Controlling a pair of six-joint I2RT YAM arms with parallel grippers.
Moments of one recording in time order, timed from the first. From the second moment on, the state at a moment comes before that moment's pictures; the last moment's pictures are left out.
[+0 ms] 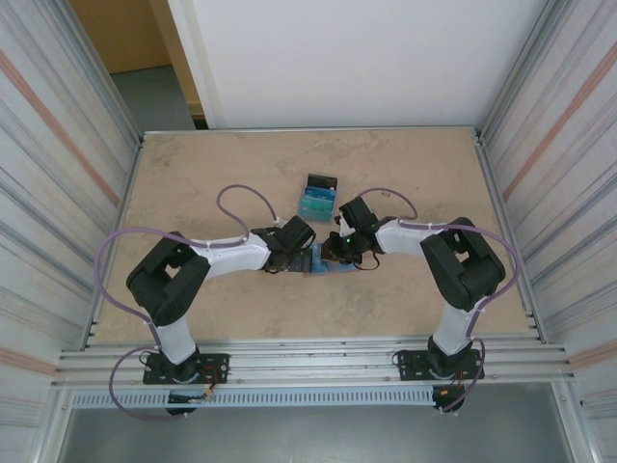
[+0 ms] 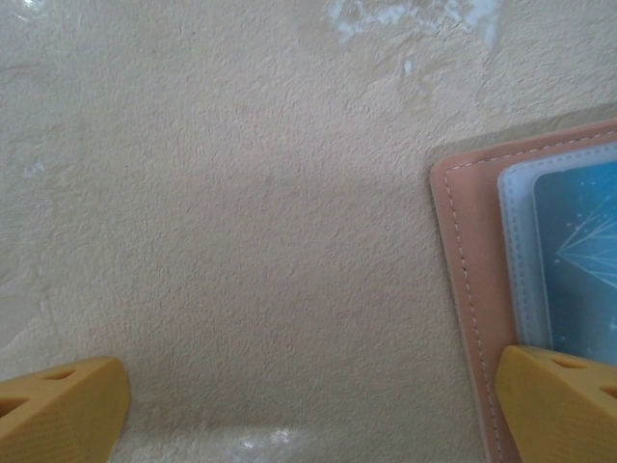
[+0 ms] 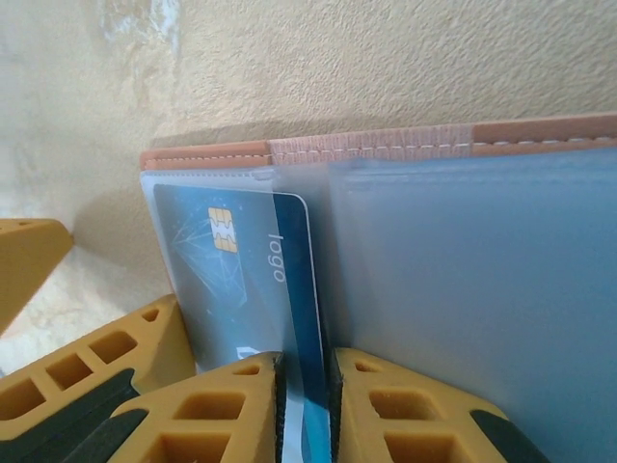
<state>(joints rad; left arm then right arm) -0.80 1.77 1.00 -0.44 -0.26 -0.65 0.57 1.79 0.92 -0.18 -0.45 0.73</state>
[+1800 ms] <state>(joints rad) -0.80 1.79 1.02 -0.47 -0.26 -0.65 0.46 1.81 0.72 0.26 -0.72 0.88</state>
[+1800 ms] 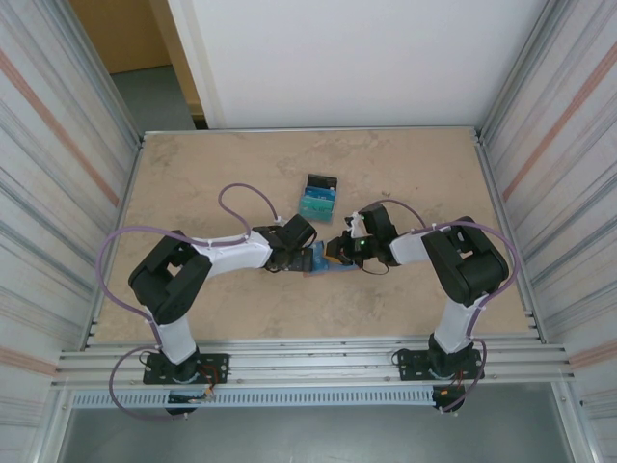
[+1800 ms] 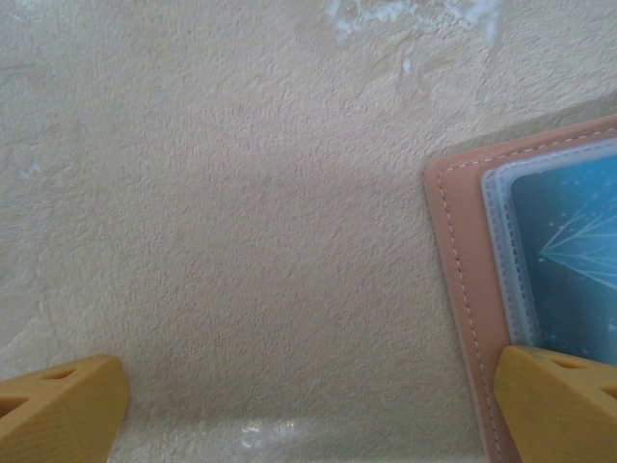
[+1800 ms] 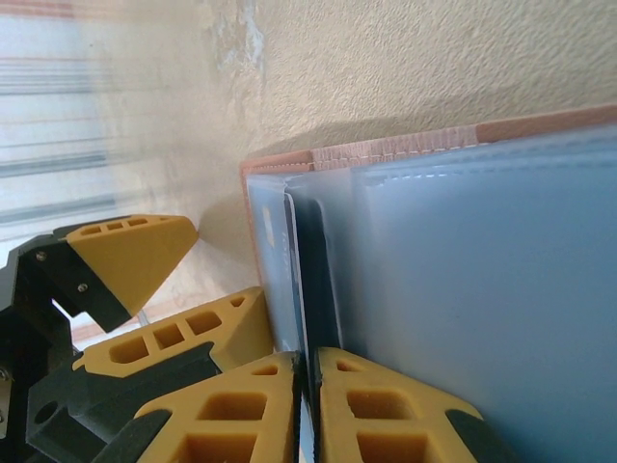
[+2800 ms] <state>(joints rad) -0.80 1.79 1.03 -0.48 -0.26 -0.64 0.44 1.80 0.69 0.32 -0.76 0.91</state>
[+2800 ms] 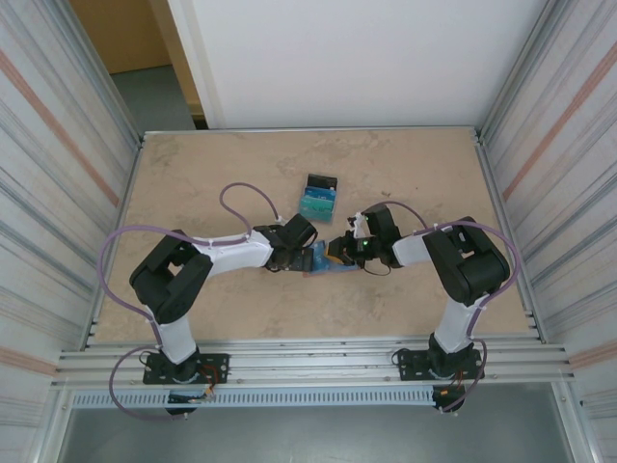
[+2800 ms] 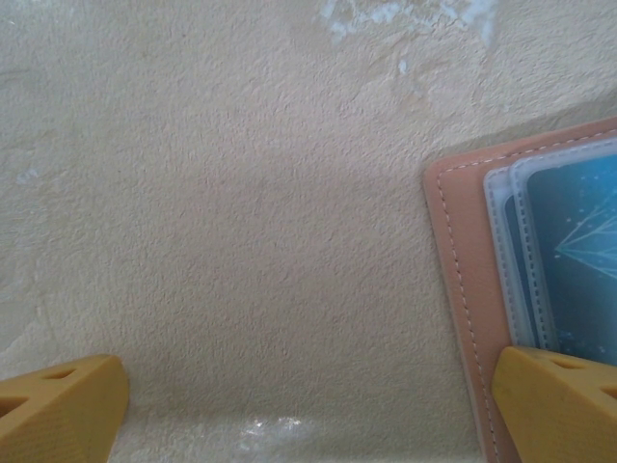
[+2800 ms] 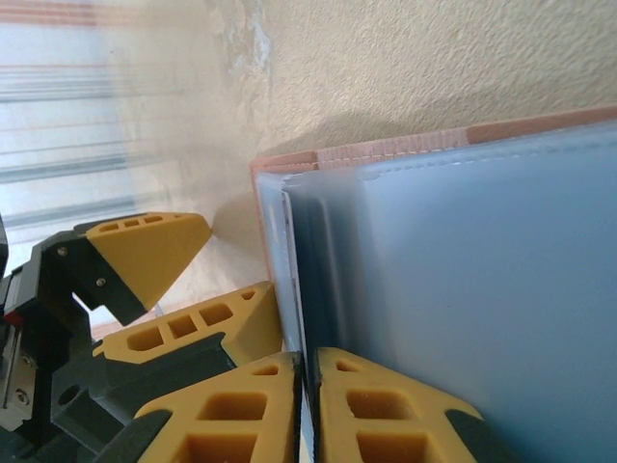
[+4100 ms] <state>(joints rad) -0.80 1.80 1.05 -0.50 -0.26 -0.63 0.41 1.80 0.67 0.38 -0.78 0.94</state>
